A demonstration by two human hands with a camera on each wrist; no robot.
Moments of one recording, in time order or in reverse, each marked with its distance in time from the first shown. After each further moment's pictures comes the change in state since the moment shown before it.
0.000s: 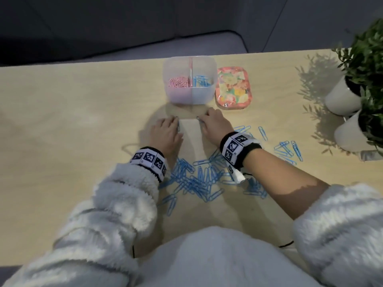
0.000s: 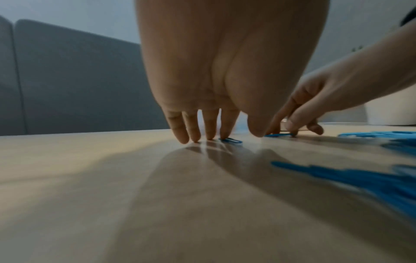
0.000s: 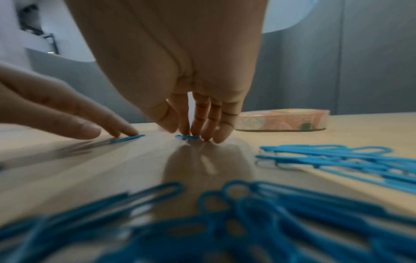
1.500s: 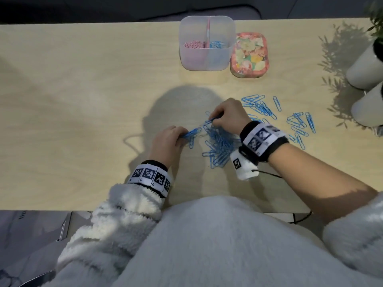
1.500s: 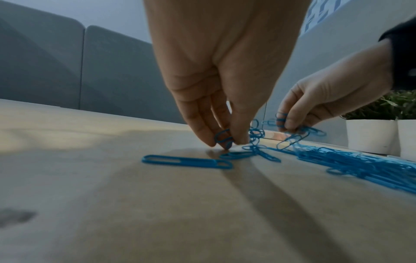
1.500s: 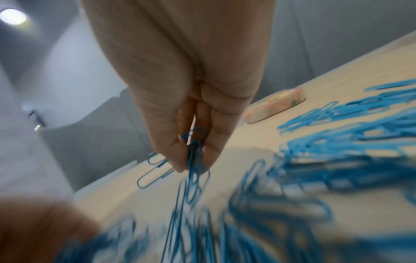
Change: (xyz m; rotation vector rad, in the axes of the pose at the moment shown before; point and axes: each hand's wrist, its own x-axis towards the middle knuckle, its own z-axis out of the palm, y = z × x) left_hand -0.124 0.014 0.026 -0.409 0.147 -0.051; right_hand -0.072 -0.022 0.002 0.427 -0.019 0.066
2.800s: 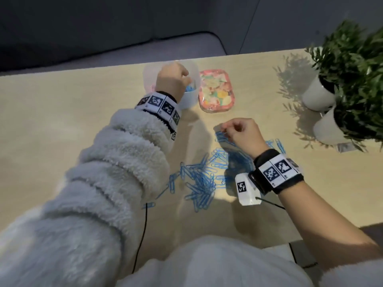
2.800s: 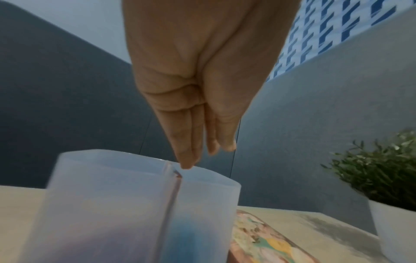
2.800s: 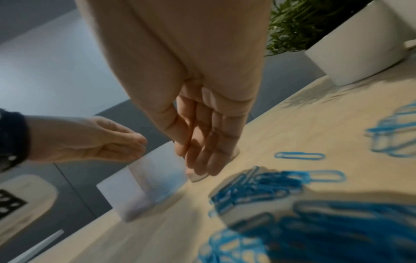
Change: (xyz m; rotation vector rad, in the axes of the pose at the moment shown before) left_hand 0.220 0.113 -0.078 -0.060 0.073 0.080; right_hand 0.013 0.057 -0.063 0.414 0.364 0.197
